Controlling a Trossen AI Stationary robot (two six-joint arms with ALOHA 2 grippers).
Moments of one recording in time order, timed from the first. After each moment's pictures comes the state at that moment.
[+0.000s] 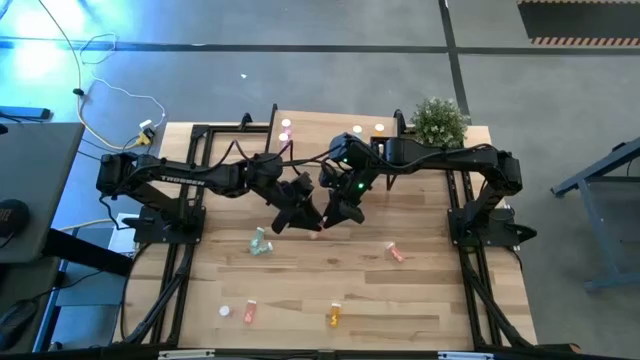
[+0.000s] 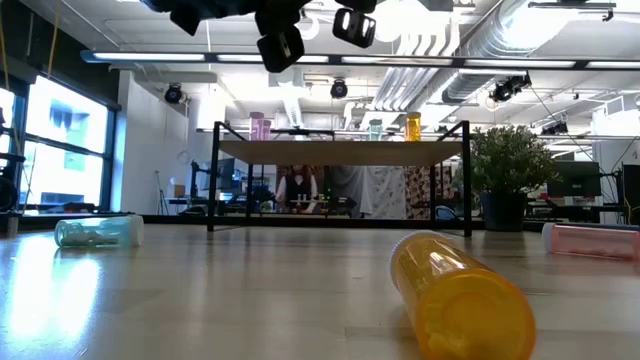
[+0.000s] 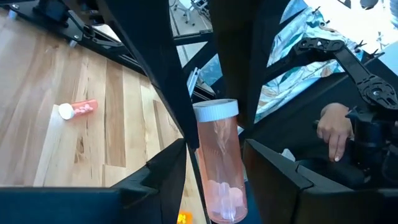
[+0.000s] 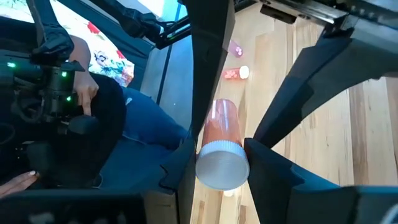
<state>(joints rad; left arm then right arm) 0.20 1.43 0.94 0.24 0.63 -0.60 -0.10 1.72 1.64 -0.69 -0.76 0.29</state>
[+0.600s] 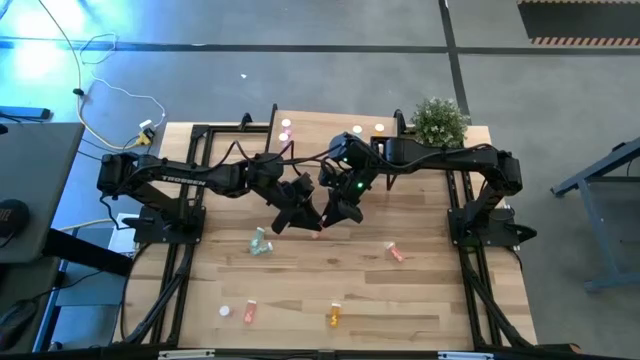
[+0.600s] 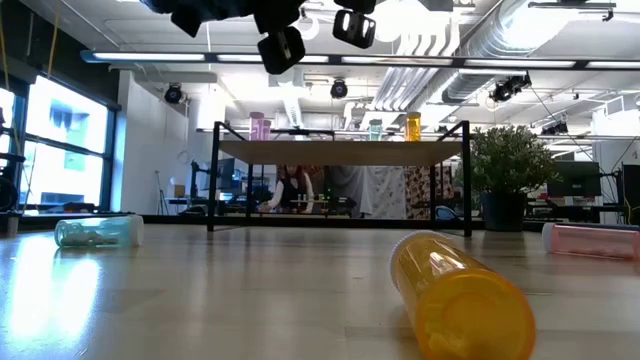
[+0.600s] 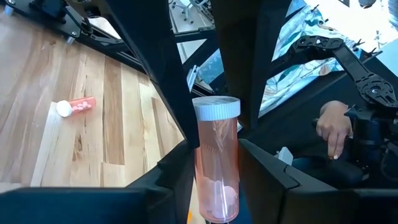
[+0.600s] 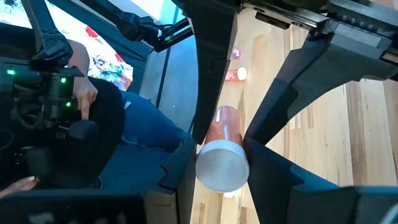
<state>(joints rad) 0.20 1.44 0.94 0.24 0.65 -0.60 -0.10 1.72 1.64 -0.68 -0.75 0.31</state>
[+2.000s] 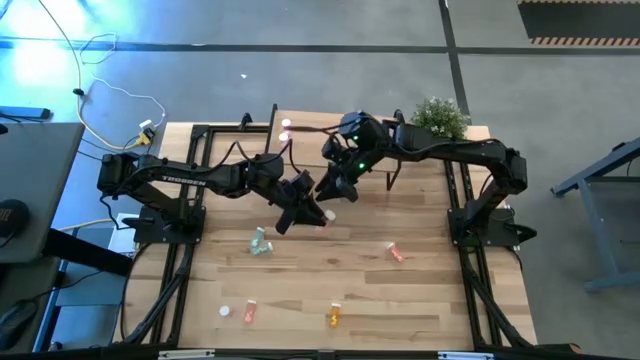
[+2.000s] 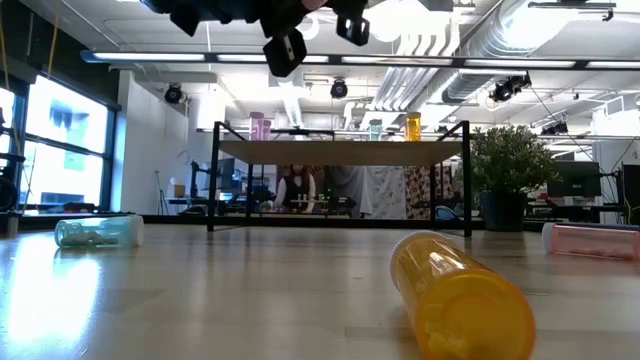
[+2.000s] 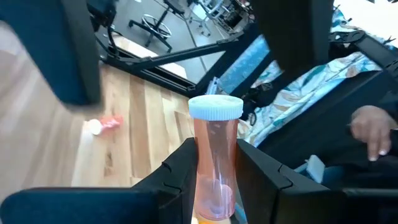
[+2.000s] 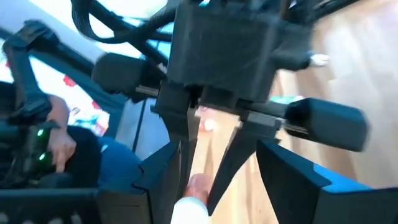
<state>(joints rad) 0.20 1.44 0.94 0.24 0.54 -0.51 -0.21 1.66 1.64 -0.57 -0.64 0.36</state>
